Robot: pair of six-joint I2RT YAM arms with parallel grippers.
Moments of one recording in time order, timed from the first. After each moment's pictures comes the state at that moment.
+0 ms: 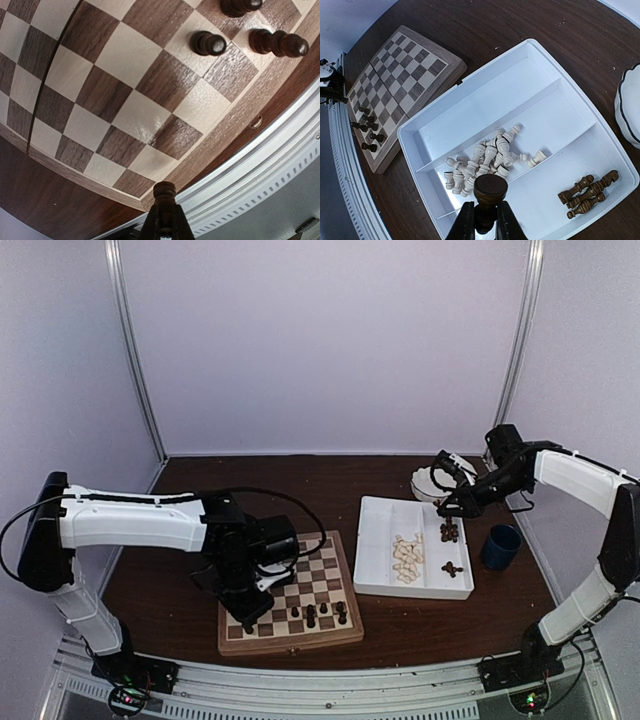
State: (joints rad) left arm -1.12 1.66 1.23 -1.17 0.08 -0.34; right arm 0.14 1.49 1.17 -0.79 -0.67 -0.49
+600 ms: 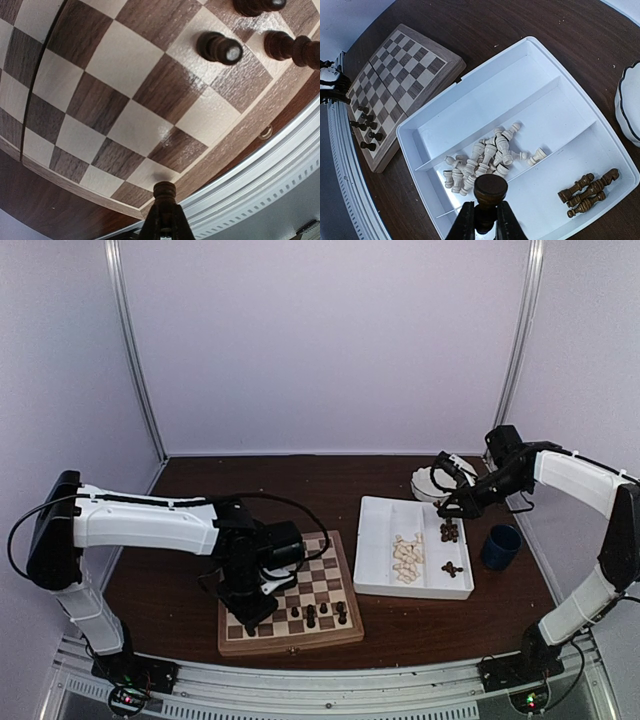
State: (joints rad) left arm -1.12 1.71 1.23 -1.14 0.08 -0.35; right arm 0.14 1.49 1.17 -0.79 -0.66 -0.49
